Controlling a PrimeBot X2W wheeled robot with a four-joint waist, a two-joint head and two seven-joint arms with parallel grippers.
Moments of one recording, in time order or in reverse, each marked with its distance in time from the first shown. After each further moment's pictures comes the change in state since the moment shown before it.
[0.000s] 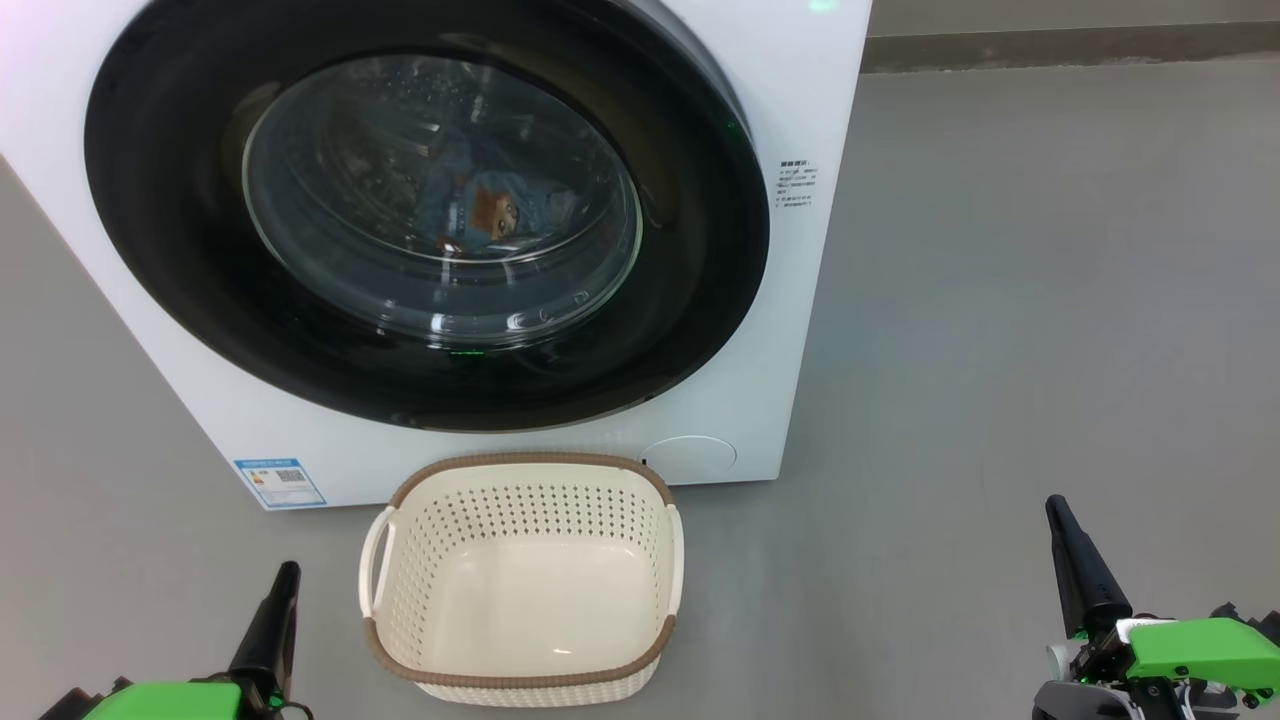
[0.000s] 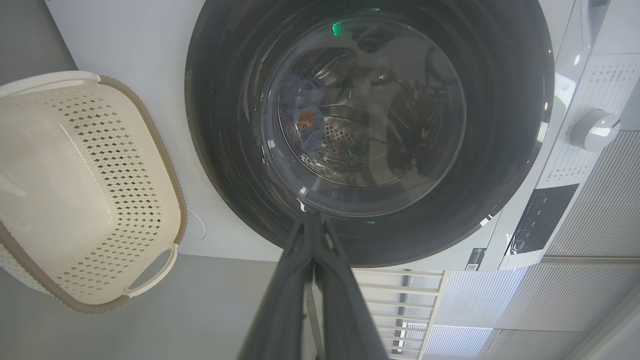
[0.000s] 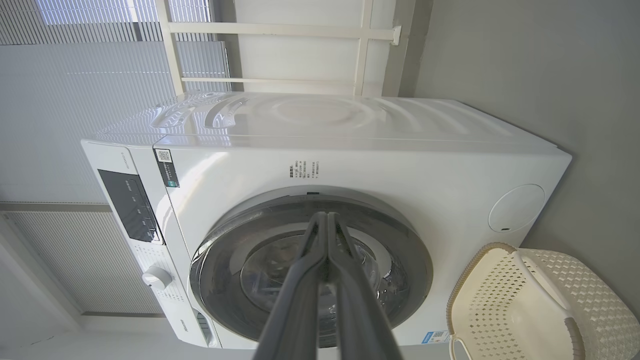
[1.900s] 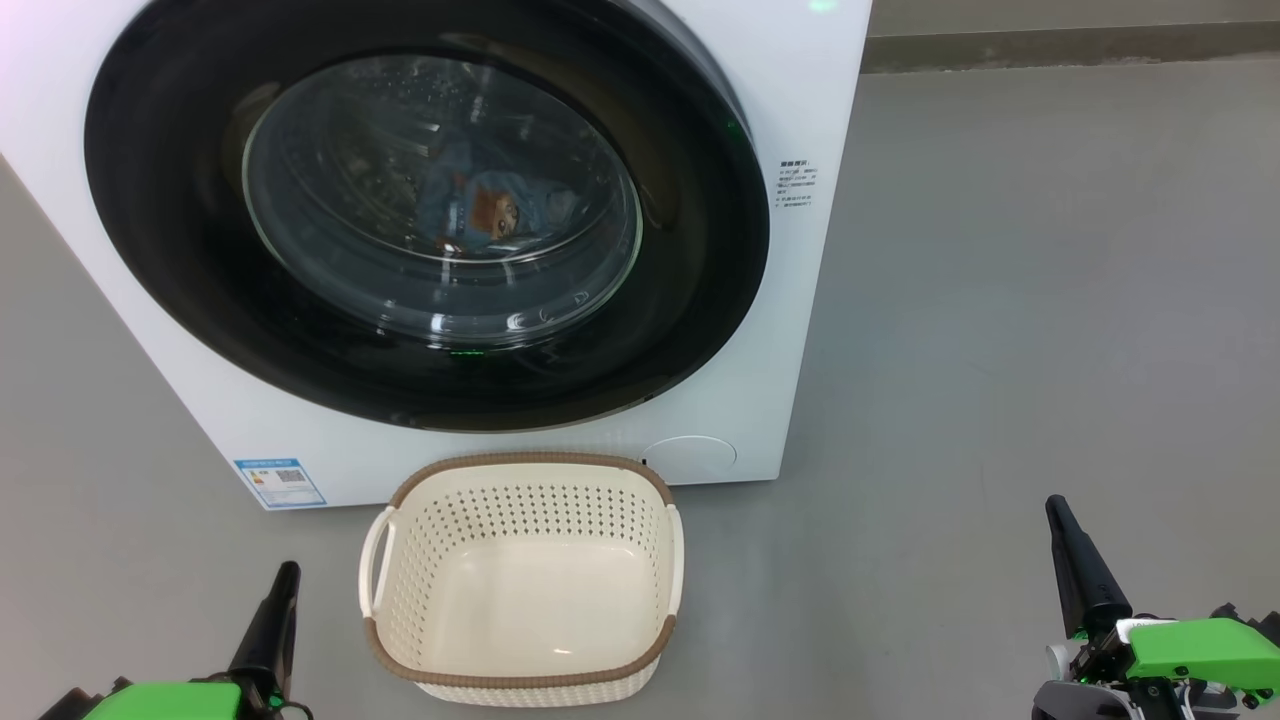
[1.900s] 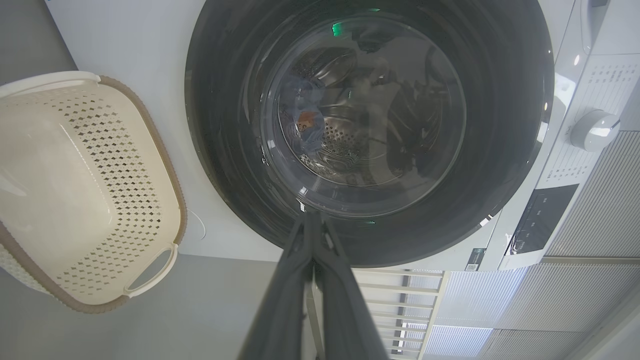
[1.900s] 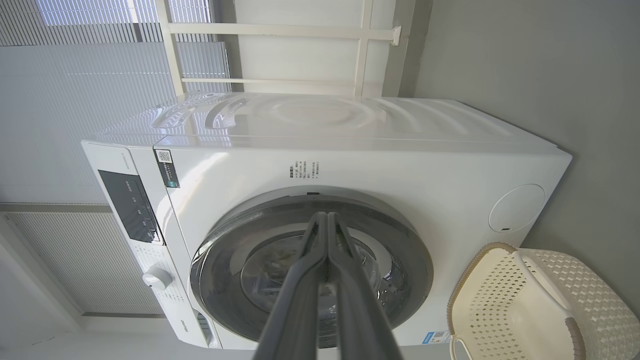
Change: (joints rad) left arm 0.000 0.000 0.001 0.000 0.000 0.000 0.000; right arm 0.000 0.002 -0.002 0.000 0.000 0.000 0.000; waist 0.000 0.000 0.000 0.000
